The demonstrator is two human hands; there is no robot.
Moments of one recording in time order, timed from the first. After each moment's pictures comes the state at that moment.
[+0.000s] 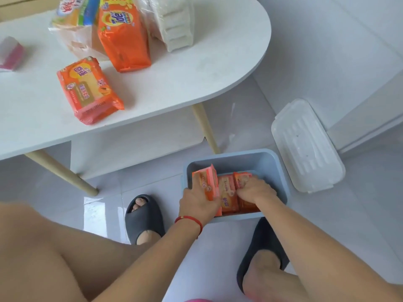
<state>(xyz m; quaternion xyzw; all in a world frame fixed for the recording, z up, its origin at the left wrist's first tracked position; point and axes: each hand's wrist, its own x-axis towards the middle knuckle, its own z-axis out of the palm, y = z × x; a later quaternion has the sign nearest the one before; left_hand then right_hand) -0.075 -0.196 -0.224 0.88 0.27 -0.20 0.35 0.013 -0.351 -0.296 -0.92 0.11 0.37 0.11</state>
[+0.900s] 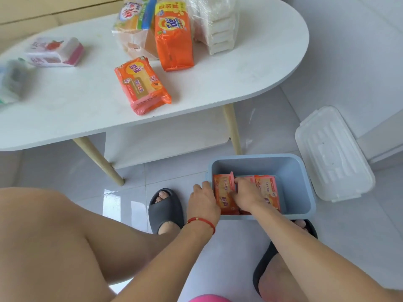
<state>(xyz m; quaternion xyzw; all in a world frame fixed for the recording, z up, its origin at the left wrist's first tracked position) -0.098 -0.163 -0.231 0.93 0.24 -0.15 0.22 -0.023 -0.279 -0.288 -0.90 -0.05 0.33 0.26</state>
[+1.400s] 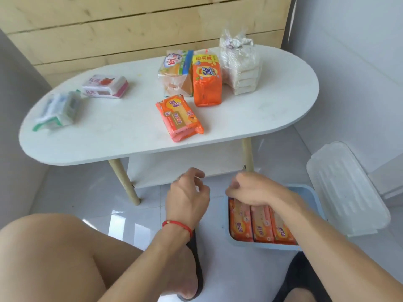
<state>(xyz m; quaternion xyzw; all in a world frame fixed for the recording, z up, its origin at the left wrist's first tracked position) -0.095 -0.088 -0.121 0.90 0.27 0.07 0.34 0.009 -0.236 -0.125 -0.90 -0.22 0.34 0.17</state>
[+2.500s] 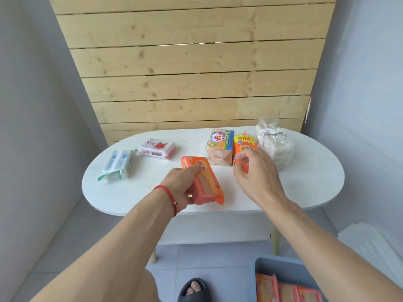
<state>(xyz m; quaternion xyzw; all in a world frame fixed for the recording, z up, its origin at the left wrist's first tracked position) -0.039 0.038 0.026 0.58 0.36 0.03 0.73 0.051 -0.125 0.004 -0.89 -0.26 -0.14 0.35</state>
